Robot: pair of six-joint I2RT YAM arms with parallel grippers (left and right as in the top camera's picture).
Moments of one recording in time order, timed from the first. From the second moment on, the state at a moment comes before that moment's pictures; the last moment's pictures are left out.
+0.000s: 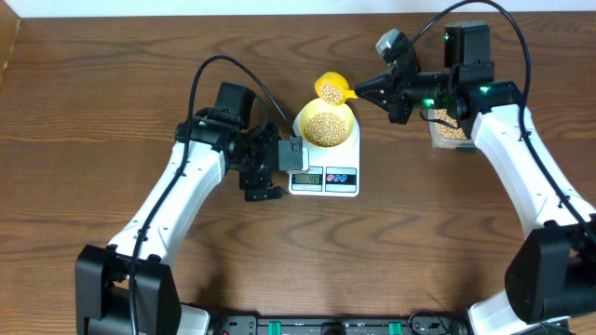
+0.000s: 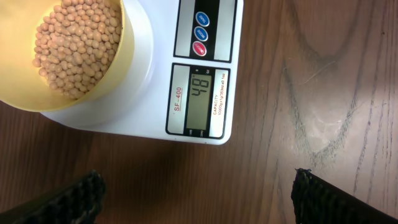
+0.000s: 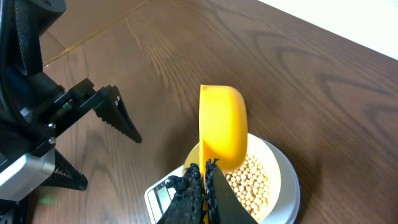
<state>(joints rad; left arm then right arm) -0.26 1.59 1.17 -0.89 0.44 1.25 0.17 1.72 1.40 -0.46 -0.92 -0.35</state>
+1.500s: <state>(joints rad) -0.26 1.59 1.17 -0.89 0.44 1.25 0.17 1.72 1.40 -0.47 -0.92 -0.37</state>
